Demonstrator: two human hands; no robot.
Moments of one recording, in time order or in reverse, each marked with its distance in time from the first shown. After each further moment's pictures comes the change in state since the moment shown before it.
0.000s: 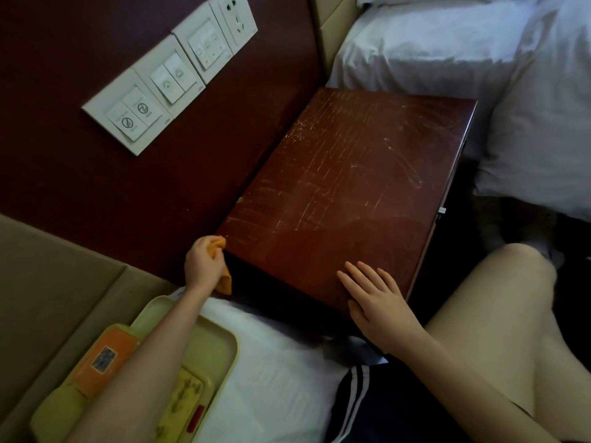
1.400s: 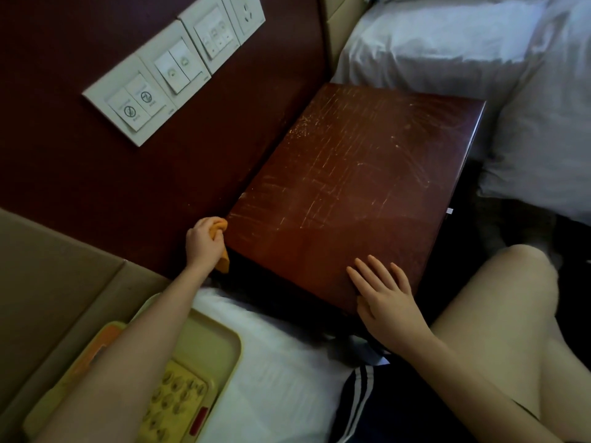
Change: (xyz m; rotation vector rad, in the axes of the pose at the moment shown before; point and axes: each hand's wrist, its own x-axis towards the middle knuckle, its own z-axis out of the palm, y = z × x) left_hand 0.038 -0.002 0.001 0.052 -0.046 0.032; right_hand 0.003 0.001 0.008 -0.126 0.134 0.012
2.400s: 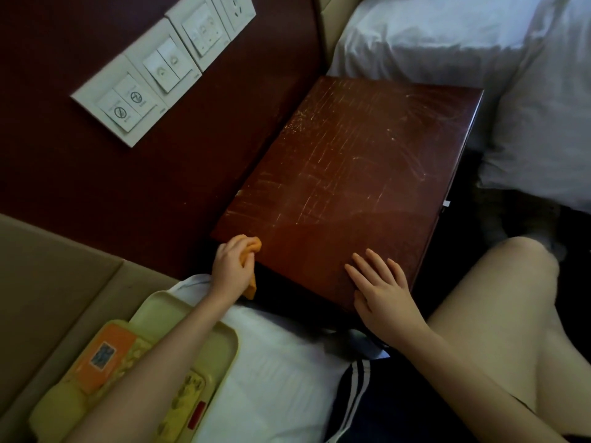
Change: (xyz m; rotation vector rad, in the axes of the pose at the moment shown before) left_hand -0.067 0.027 0.026 0.054 -0.065 0.269; right_hand 0.000 0.001 -0.002 0.076 -0.003 0.052
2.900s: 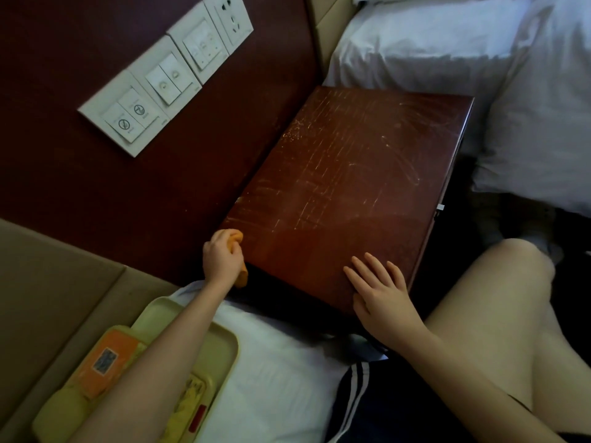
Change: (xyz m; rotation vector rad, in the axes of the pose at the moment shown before) left_hand 0.027 0.001 -0.011 -0.037 0.100 -0.241; right_hand 0.000 -0.001 -0.007 -0.002 -0.048 0.013
